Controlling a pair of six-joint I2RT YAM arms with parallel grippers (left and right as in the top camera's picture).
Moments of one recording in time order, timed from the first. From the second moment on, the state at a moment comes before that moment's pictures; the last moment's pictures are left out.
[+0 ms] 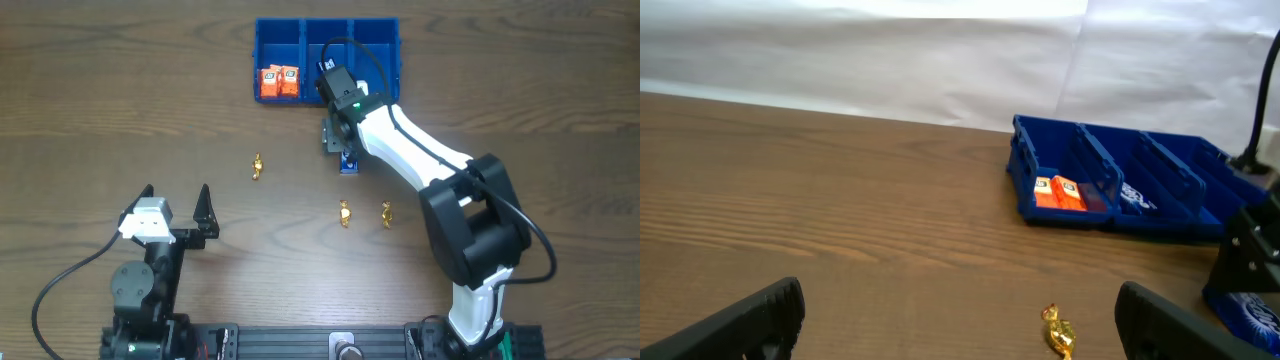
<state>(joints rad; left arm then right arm) -0.08 0.01 0.02 -0.12 0.00 -0.14 0.52 2.01 1.40 -0.68 0.16 0.44</state>
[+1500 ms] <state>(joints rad) -0.08 0.01 0.02 -0.12 0.00 -0.14 0.48 2.41 2.30 -0.85 0.29 0.32</state>
